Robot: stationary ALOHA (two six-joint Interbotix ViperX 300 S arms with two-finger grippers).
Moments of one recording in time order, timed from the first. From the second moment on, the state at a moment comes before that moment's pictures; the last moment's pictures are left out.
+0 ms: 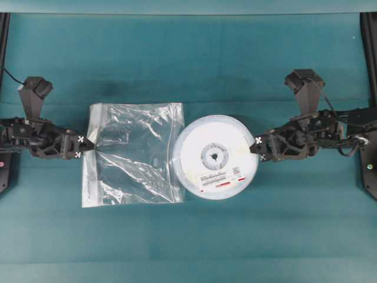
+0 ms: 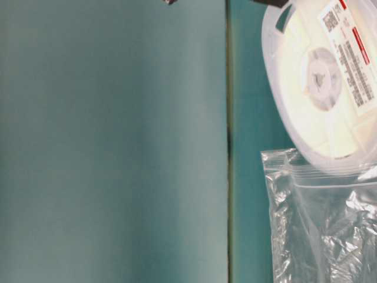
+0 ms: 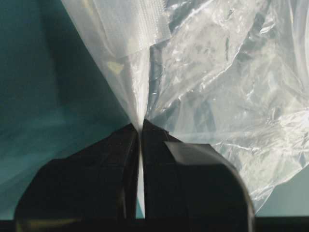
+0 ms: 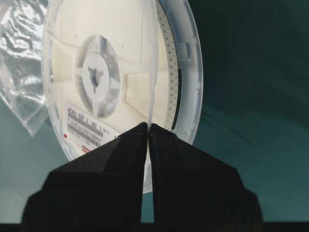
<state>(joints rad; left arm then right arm) 0.18 -0.21 1.33 0.01 -0.36 -1.12 -0.10 -0.25 1.03 0.24 0.05 0.96</state>
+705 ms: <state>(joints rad) 0.18 -0.21 1.33 0.01 -0.36 -1.12 -0.13 -0.32 1.10 0.24 0.06 0.96</state>
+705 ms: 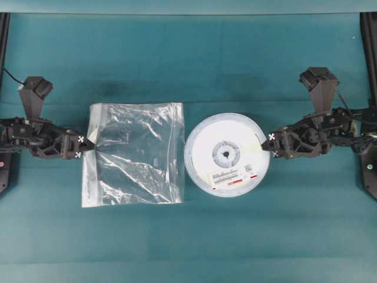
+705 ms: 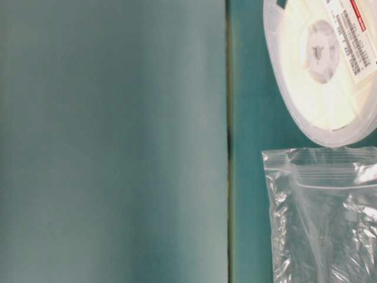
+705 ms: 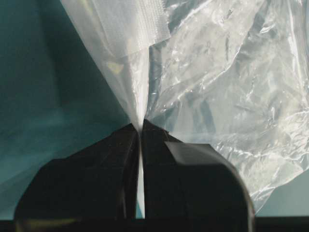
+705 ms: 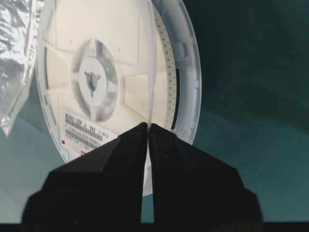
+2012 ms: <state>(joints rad) 0.18 -0.21 1.31 0.01 -0.34 -1.11 -0.14 -0.32 1.12 0.24 0.11 0.96</state>
